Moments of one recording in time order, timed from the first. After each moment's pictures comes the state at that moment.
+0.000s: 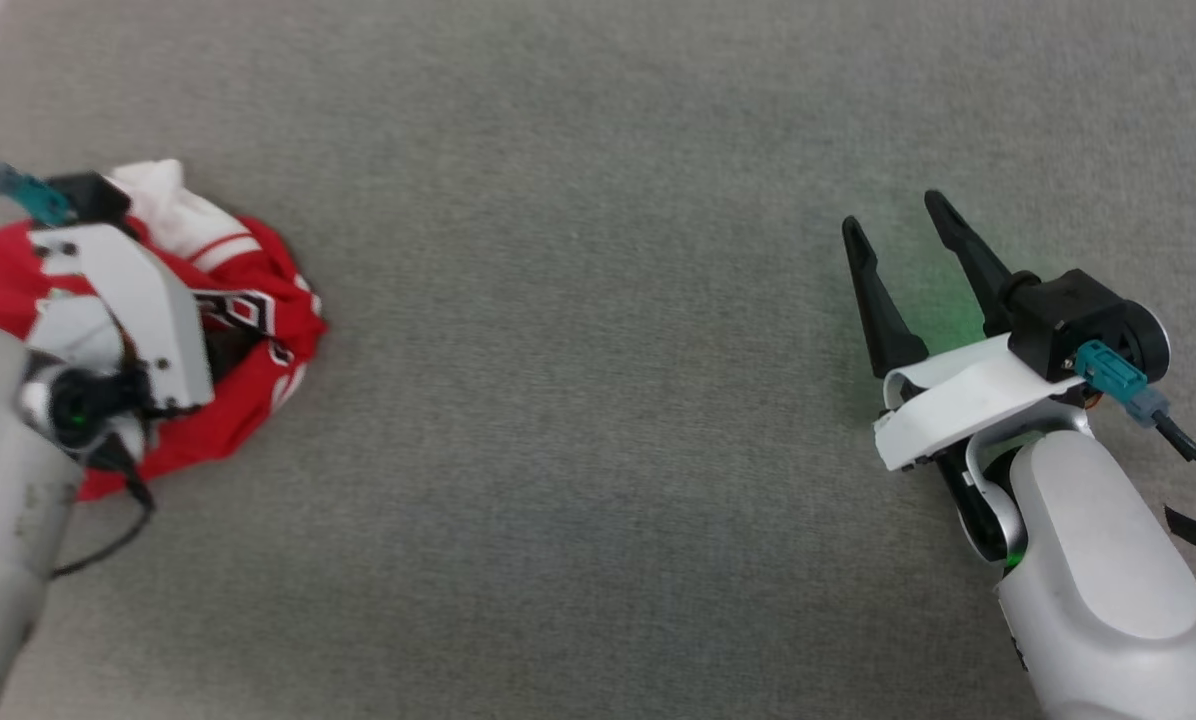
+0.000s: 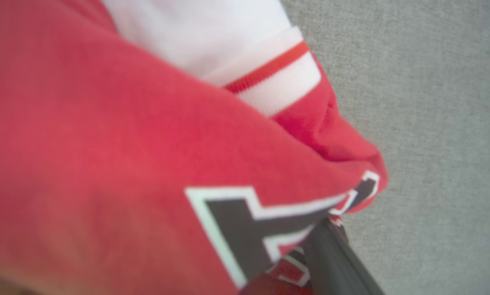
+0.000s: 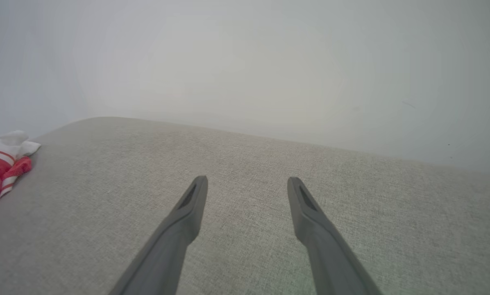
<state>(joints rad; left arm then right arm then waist) -0.94 0.58 -0.57 0.84 -1.03 -0.13 0.63 -0.60 -0.11 0.23 0.46 0.19 0.13 -0.26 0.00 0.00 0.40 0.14</state>
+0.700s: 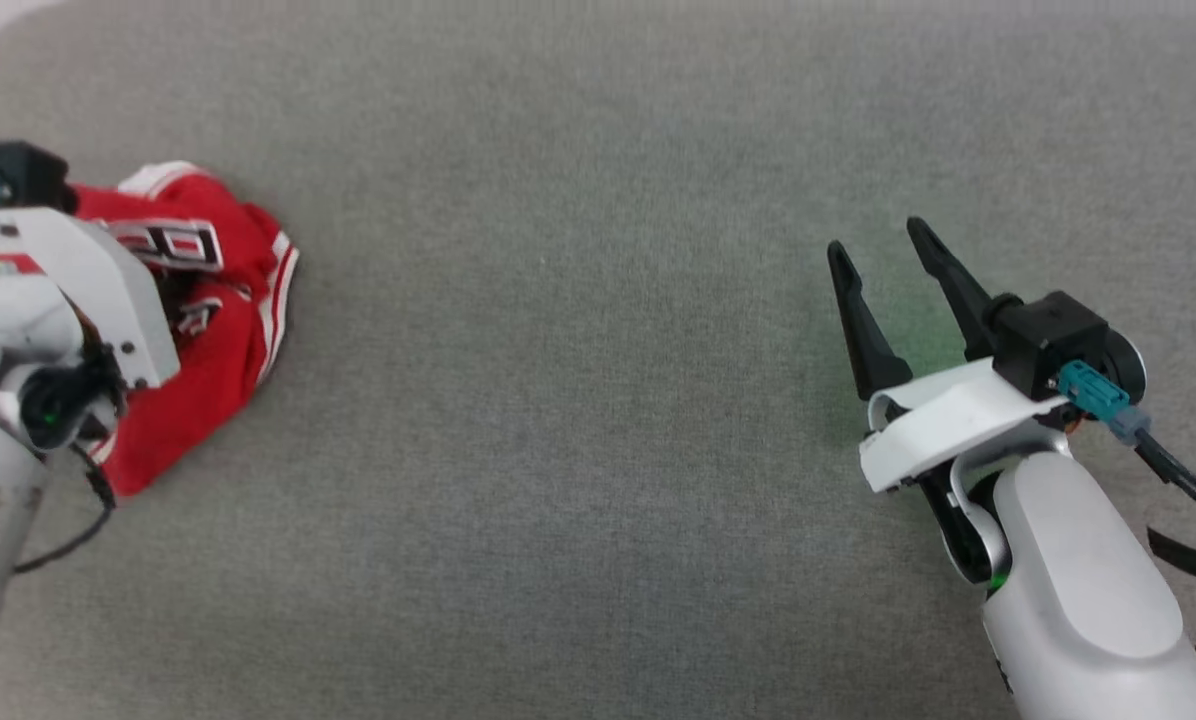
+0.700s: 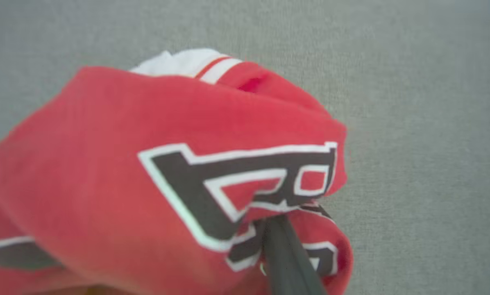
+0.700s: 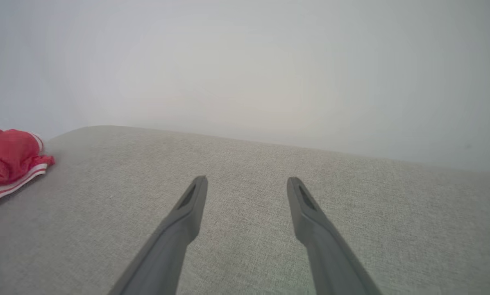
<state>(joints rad) -0.97 0.66 -0.70 0.82 -1.08 -0.13 0.35 -0.58 -0.09 0.23 0.47 0.20 0.13 -0.26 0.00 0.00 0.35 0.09</state>
